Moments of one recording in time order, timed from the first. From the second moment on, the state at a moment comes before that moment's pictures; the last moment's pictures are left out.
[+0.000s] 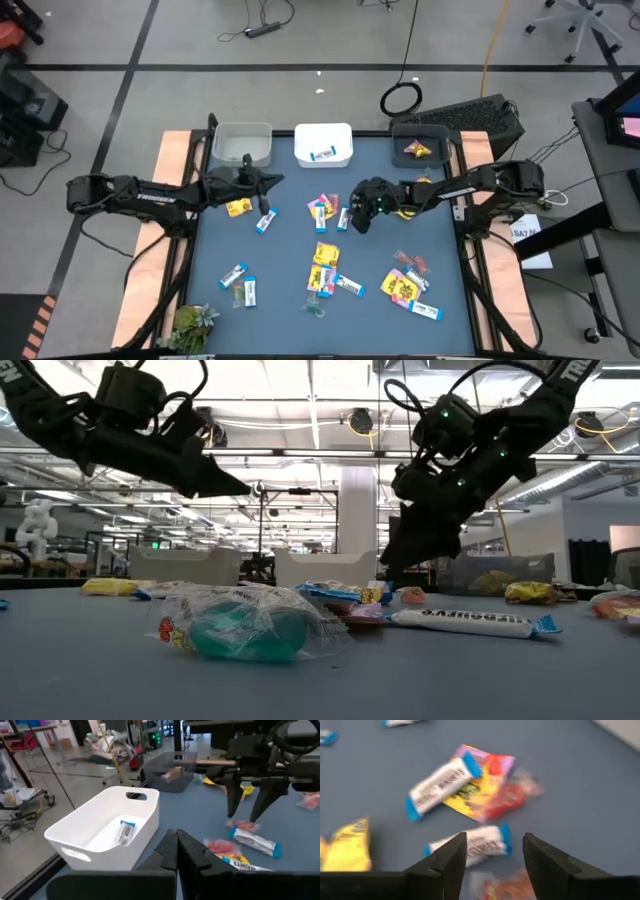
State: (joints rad) left arm 0.29 1.12 0.25 0.71 -0.09 0.08; right arm -0.15 1.57 0.63 0.22 0.03 0.41
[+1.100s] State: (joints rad) left arm 0.27 1.12 0.23 0.70 -0.08 0.08; right arm -0.18 1.57 0.66 0.41 0.01 0.27
